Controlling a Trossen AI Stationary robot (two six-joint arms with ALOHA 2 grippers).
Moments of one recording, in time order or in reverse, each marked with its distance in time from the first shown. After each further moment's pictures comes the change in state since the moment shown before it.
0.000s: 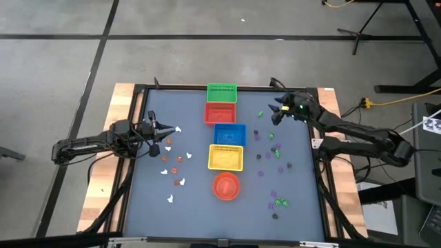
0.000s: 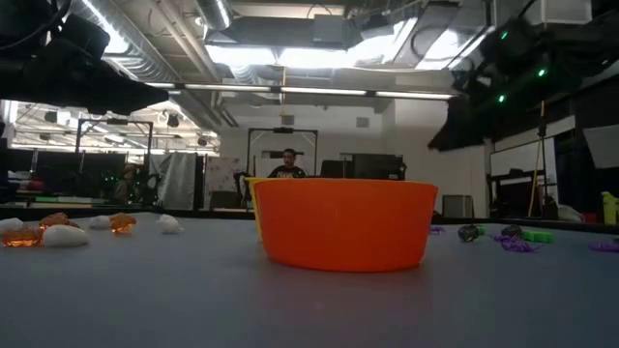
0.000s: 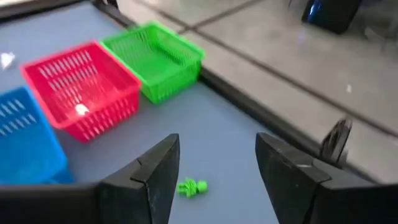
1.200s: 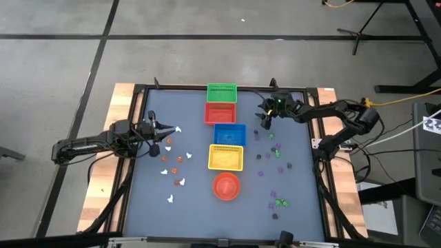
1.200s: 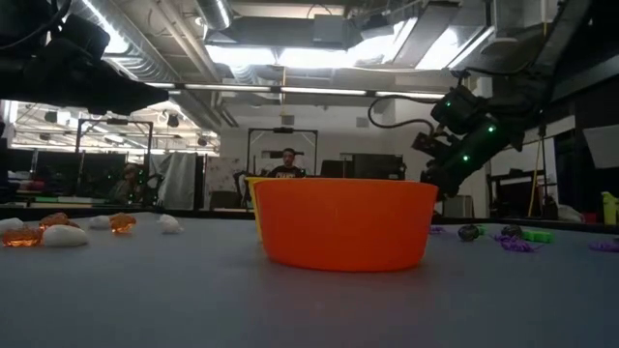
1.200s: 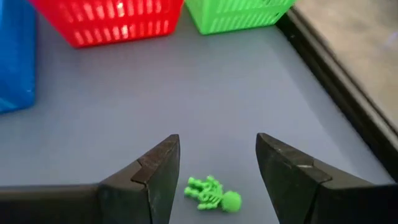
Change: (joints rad) left arm 0.000 0.000 0.000 0.000 -0.001 -0.002; right arm -0.074 0.588 0.082 0.297 -0.282 -0.396
